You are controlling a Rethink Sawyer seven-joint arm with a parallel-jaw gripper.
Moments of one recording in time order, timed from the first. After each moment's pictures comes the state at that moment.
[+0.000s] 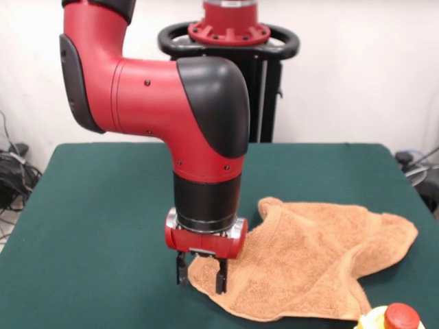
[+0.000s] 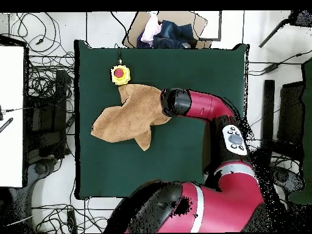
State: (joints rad) arm -0.38 -0.37 0.13 1.34 -0.18 0.48 1.78
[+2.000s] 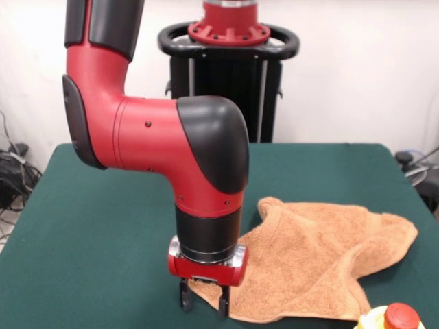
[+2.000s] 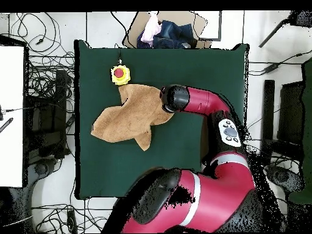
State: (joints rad) arm -0.37 -0.27 0.14 1.24 -0.18 0.52 1.78
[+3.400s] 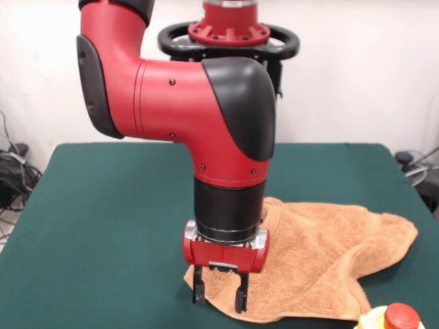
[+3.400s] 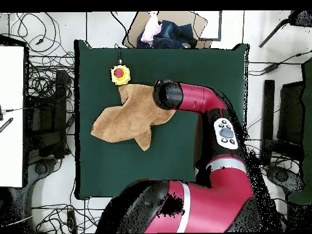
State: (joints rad) arm -0.34 -0.37 0.14 1.29 -0.19 0.45 1.78
